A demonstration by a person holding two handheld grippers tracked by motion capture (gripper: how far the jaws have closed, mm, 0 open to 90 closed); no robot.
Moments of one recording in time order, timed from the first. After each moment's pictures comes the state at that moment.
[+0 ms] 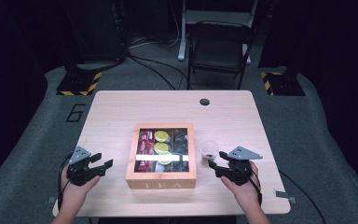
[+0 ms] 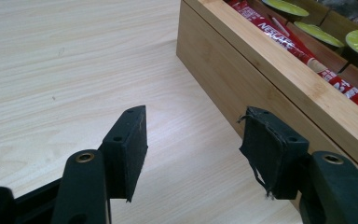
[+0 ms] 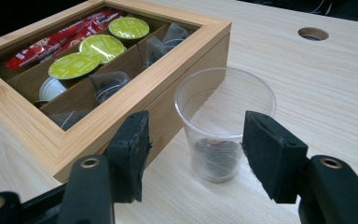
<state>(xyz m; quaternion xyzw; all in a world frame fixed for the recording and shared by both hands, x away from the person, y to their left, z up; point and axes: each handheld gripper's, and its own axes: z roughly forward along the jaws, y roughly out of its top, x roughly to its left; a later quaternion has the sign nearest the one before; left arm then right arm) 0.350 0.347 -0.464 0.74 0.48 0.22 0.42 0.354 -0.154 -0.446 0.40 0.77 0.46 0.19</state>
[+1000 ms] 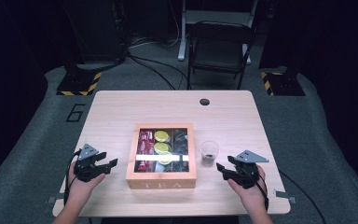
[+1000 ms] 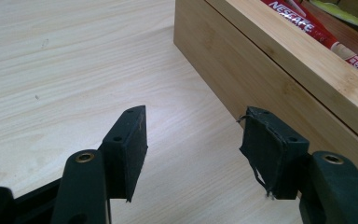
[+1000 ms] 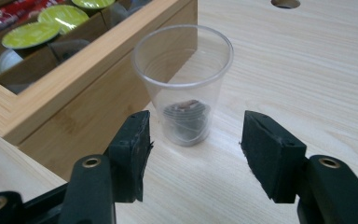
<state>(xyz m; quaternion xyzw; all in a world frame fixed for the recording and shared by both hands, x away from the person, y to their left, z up) 0.367 0.337 -0.475 0.76 0.47 0.21 0.40 0.350 -0.175 -0.460 0.44 0.77 0.43 0.20</state>
